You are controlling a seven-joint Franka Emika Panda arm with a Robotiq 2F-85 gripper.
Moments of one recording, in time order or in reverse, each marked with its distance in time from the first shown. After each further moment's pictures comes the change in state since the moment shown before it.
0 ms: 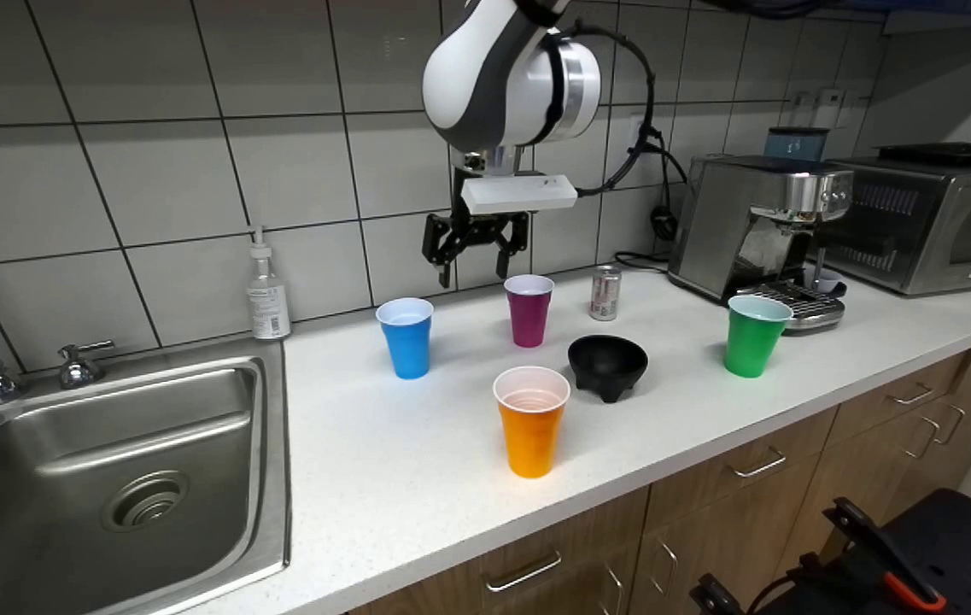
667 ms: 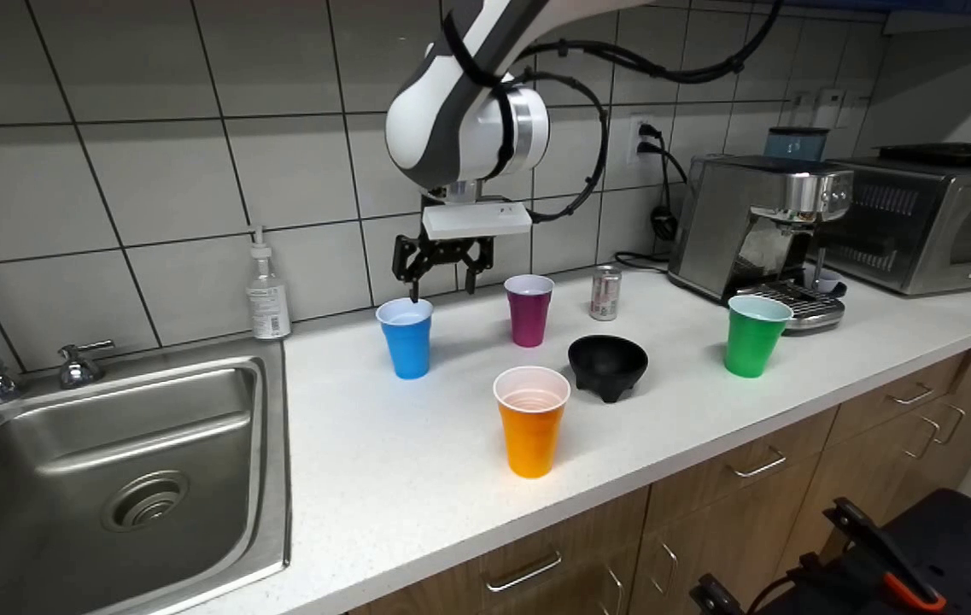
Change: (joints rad) arm 0.052 0.200 -0.017 0.205 -0.004 0.003 0.055
